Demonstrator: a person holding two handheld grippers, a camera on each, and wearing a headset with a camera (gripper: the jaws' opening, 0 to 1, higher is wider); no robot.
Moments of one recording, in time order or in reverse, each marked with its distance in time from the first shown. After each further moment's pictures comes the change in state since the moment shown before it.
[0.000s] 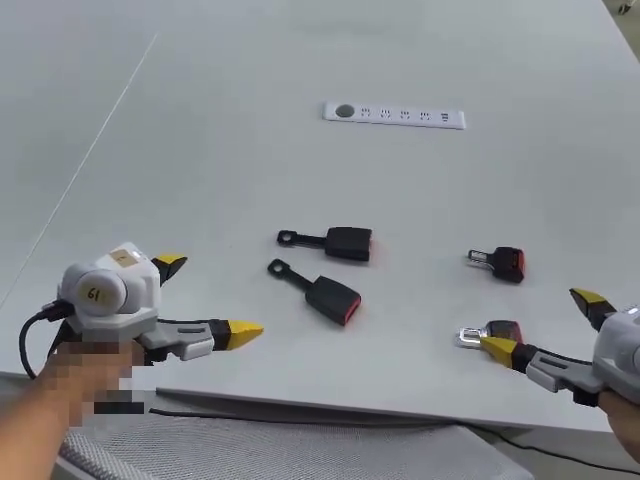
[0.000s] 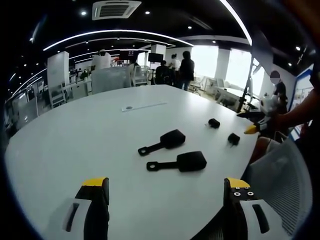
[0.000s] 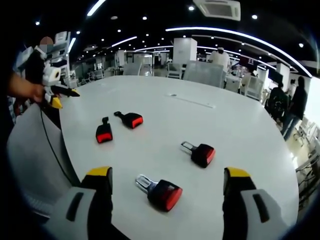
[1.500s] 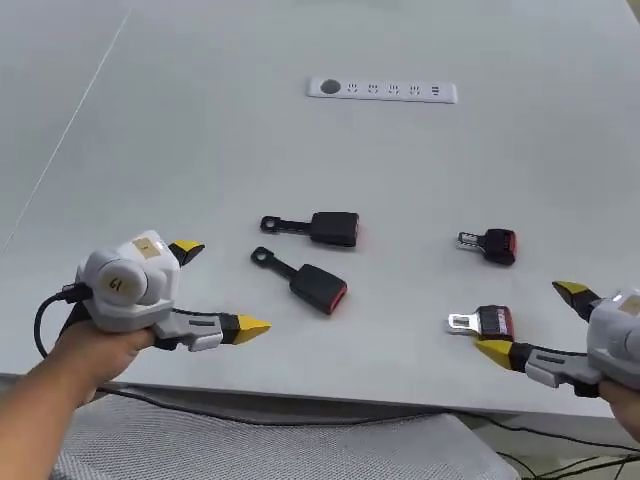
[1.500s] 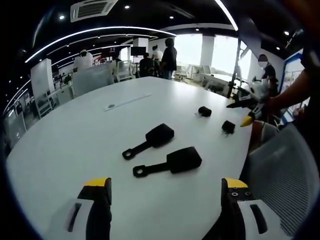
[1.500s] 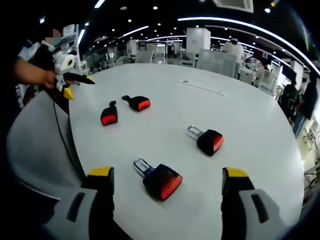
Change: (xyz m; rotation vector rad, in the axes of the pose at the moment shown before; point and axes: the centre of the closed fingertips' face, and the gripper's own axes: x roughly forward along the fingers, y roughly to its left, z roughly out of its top) left arm 0.045 -0.021 -0.001 0.122 0.085 -0.088; right arm 0.011 -0.004 -0.032 -0.038 0.097 0.131
